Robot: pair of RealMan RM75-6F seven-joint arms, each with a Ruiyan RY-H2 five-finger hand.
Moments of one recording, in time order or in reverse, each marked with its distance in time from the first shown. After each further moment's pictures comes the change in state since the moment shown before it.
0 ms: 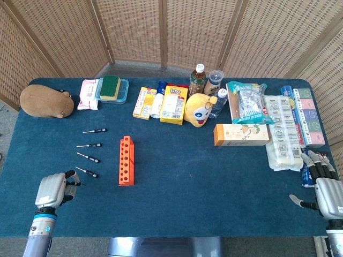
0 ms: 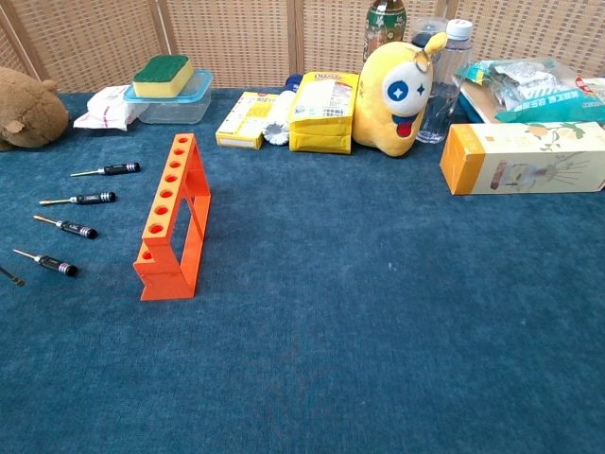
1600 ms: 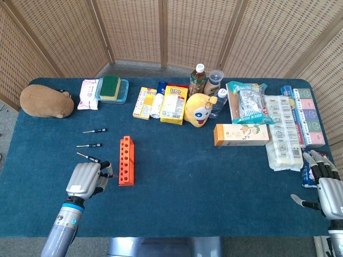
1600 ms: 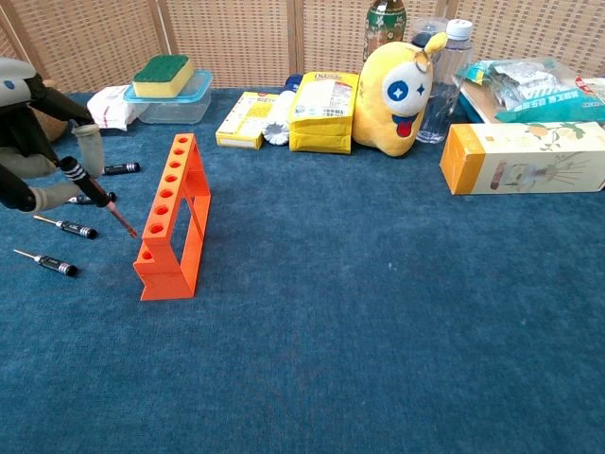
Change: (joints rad) left arm -0.219 -0.073 -0.065 -0.197 -0.078 -0.002 0.233; right arm -0.003 0.013 0.002 -0.001 0.001 0.004 0.032
